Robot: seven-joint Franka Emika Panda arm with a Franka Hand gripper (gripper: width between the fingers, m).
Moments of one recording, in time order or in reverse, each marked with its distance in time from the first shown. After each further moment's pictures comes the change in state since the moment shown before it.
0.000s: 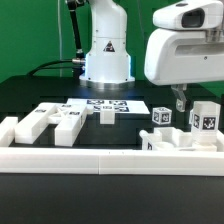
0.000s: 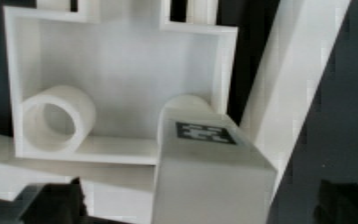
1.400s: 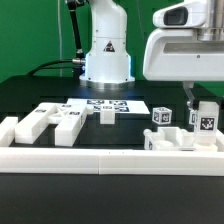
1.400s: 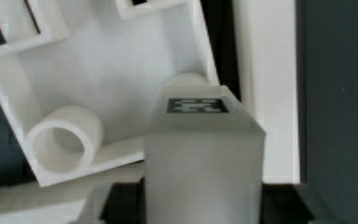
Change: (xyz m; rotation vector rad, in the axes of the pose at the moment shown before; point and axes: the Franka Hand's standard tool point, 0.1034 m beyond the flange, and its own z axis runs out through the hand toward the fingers) arm 0.006 0.000 0.001 0.019 0.041 0.490
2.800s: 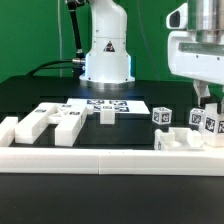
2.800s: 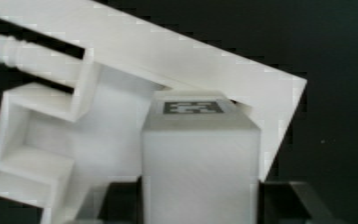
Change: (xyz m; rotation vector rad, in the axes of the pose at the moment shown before) arm 0.001 -0.009 0.002 0.054 -0.022 1.057
